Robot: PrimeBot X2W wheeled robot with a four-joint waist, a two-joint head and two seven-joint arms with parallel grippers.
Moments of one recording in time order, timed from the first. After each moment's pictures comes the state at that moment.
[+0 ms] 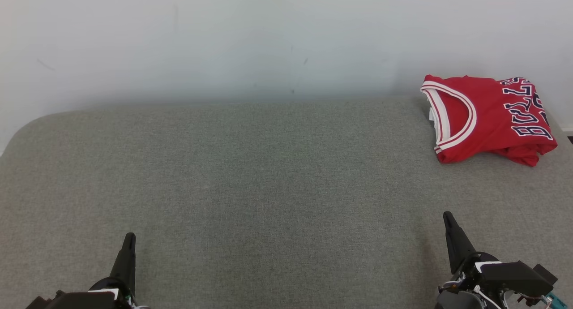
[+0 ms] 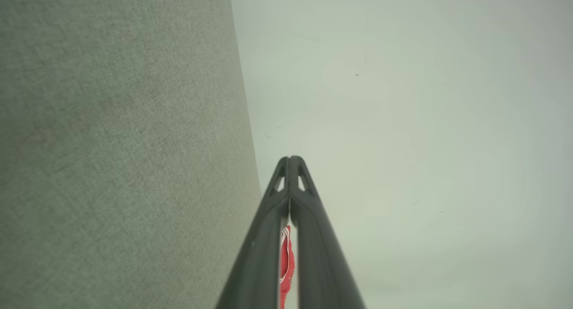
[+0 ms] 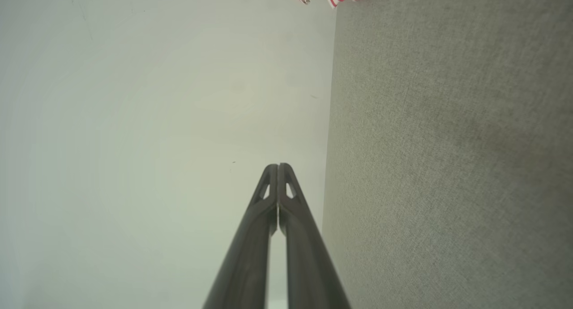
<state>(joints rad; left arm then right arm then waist) -0.10 0.05 0.11 0.25 -1.61 -0.13 0.11 -0.11 -0.05 -0.11 0.25 1.61 0.13 0.11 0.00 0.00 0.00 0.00</state>
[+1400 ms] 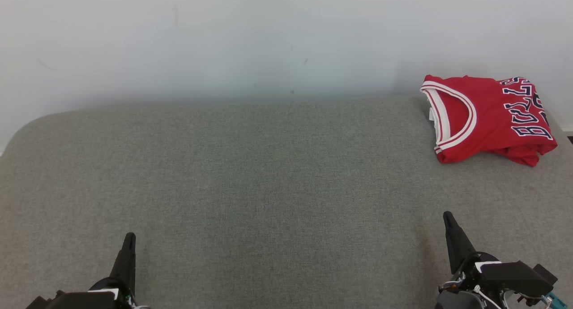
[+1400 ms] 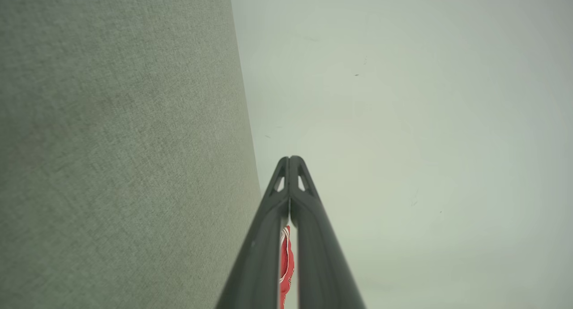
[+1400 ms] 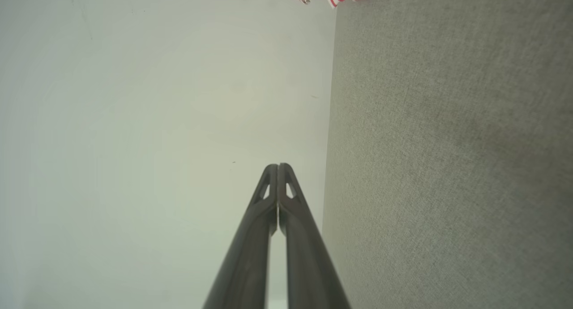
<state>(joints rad) -0.10 0.05 0.11 0.25 -1.61 -0.13 0.11 -0.11 -0.05 -0.11 0.25 1.61 0.13 0.11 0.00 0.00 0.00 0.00</state>
